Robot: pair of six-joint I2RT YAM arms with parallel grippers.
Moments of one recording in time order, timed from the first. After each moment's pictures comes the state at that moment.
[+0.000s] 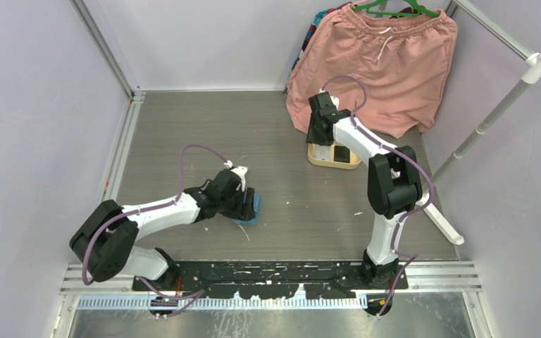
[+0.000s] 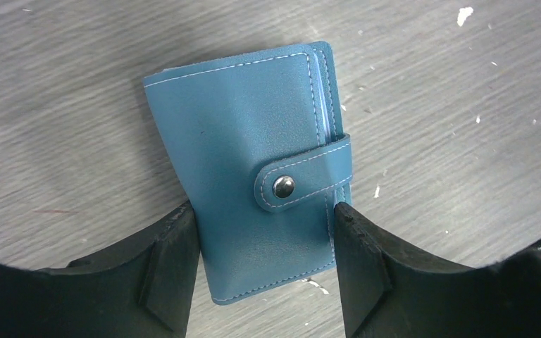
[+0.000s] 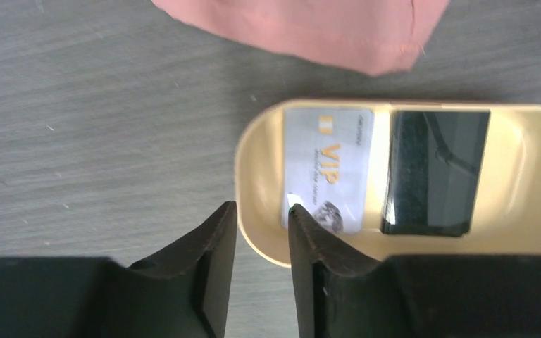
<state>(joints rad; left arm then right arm) -0.75 1.38 0.64 -0.18 0.02 -0.47 0.35 1.89 1.46 -0.56 0.21 0.47</state>
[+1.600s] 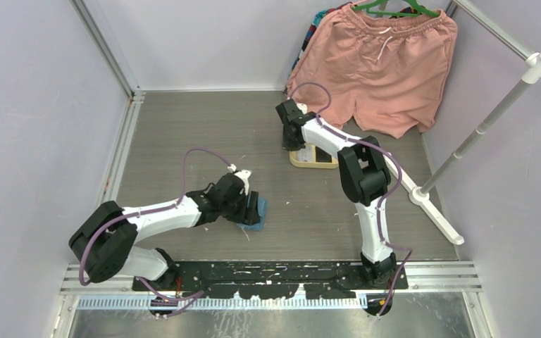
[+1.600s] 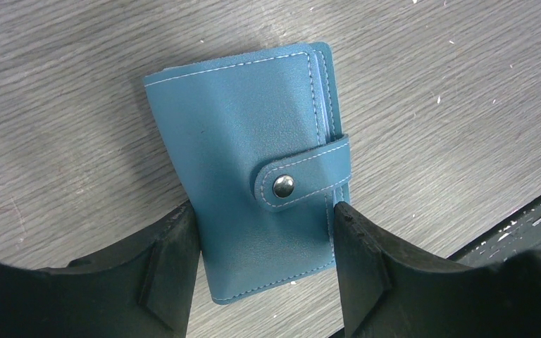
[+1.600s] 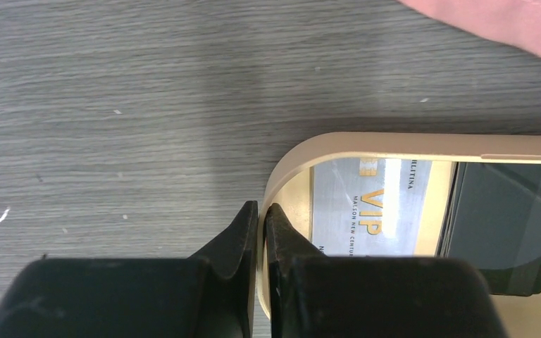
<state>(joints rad) -0.81 1.37 0.62 -0.15 0.05 -0.53 0.50 2.15 1.68 -0.59 0.22 0.52</state>
